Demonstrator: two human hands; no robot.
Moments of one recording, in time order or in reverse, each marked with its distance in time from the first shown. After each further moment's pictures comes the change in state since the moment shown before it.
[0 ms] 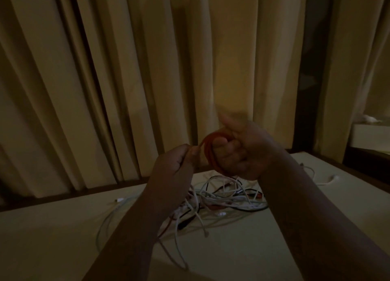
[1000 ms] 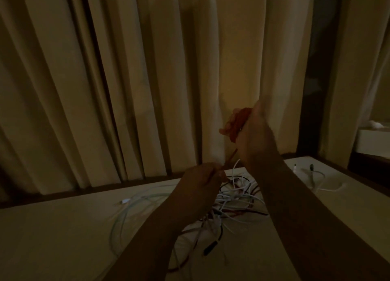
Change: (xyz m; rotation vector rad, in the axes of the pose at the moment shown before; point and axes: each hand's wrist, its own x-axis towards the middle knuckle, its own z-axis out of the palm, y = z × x) left_hand -0.007 -0.001 0.029 0.062 -0.282 -0.163; right_hand 0.028 0.001 0.013 -0.140 0.994 -0.822
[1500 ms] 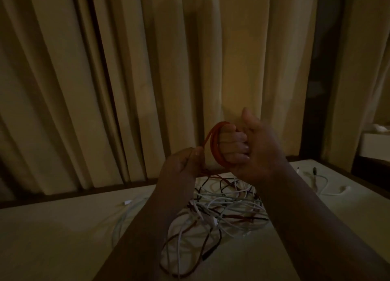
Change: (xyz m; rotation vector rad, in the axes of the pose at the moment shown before) left_hand -0.003 0.012 -0.030 -0.273 0.291 0.129; right_hand -0.014 -0.006 -0.013 0.667 -0.710 0.684
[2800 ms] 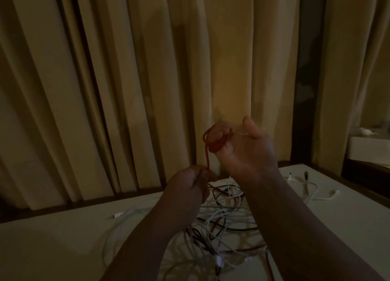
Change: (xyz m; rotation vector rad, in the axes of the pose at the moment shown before) left_hand -0.003 0.002 0.021 0.092 -0.206 -0.242; right_hand 0.000 -0.002 0.001 0.294 0.106 -0.368
